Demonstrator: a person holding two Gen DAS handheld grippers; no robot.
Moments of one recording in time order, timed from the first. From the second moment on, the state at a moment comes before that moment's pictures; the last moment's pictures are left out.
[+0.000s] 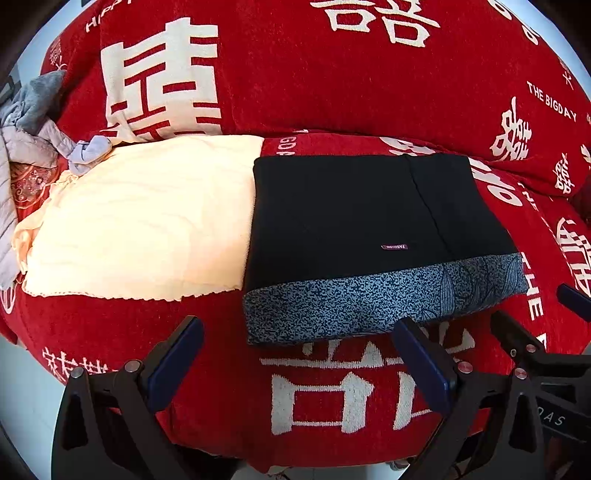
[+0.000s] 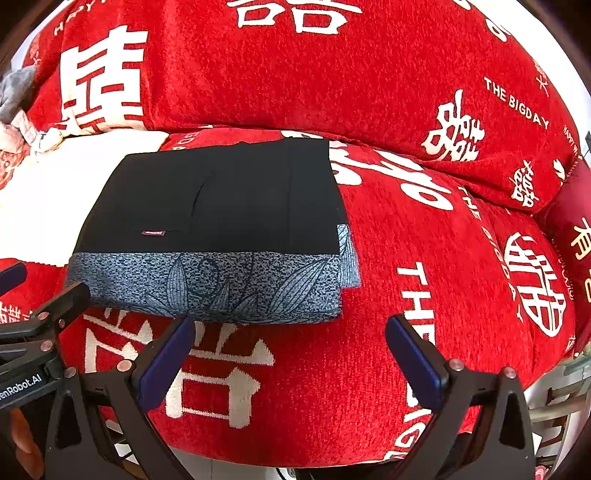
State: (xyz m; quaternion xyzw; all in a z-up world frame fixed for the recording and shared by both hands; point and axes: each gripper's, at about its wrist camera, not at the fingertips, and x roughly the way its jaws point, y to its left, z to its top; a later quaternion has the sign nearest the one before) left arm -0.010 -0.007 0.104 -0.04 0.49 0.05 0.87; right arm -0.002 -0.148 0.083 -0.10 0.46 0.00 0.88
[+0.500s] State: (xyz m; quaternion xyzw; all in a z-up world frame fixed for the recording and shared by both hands) left arm -0.003 -0.006 0.083 -0.04 0.50 0.04 0.86; right arm 0.012 -0.144 0.071 -0.11 0.48 0.00 0.87
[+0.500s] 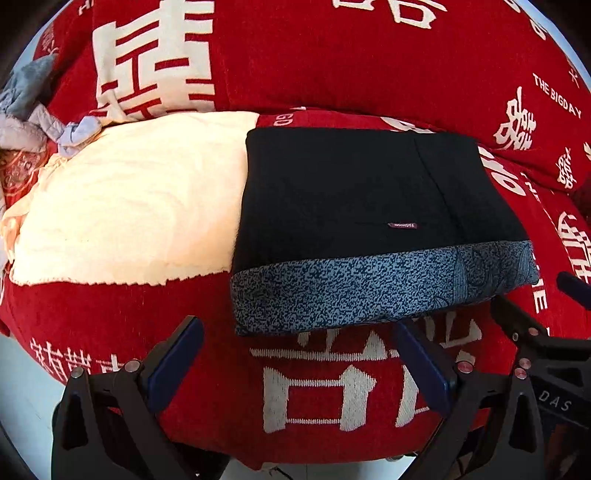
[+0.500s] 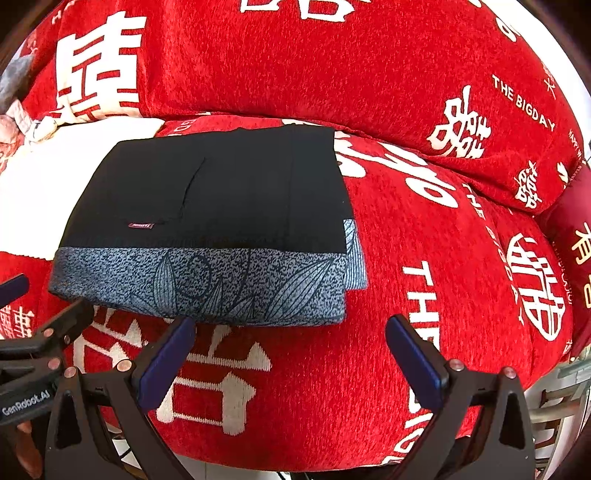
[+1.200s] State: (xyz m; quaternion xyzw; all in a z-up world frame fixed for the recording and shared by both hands) left arm 0.002 -0.004 0.080 -0.04 0.52 0.05 0.85; right arm 0.019 -0.140 0.066 -0.12 0.49 0.00 0.86
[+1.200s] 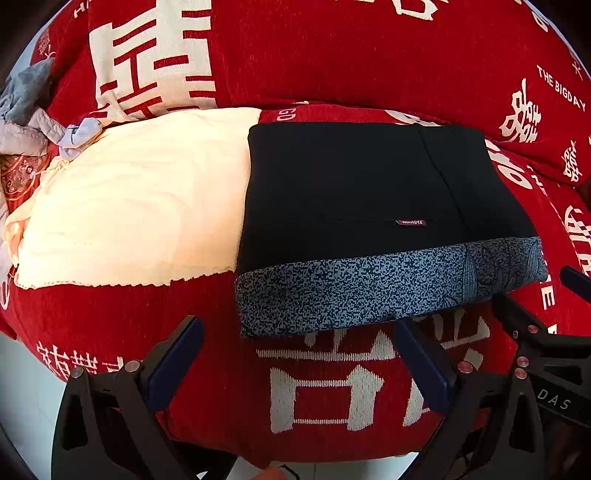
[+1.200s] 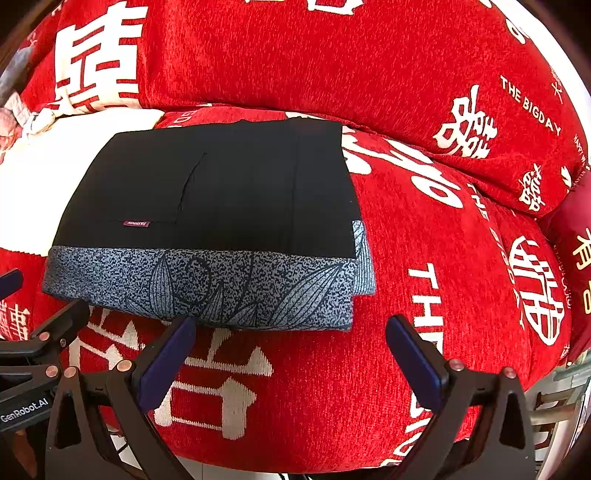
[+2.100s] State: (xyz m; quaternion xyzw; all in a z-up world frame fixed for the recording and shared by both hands) left arm -0.001 -0.008 0.080 -0.03 0.53 0.05 0.85; right arm 0.017 -0.143 0.068 -0.12 0.49 0.00 0.86
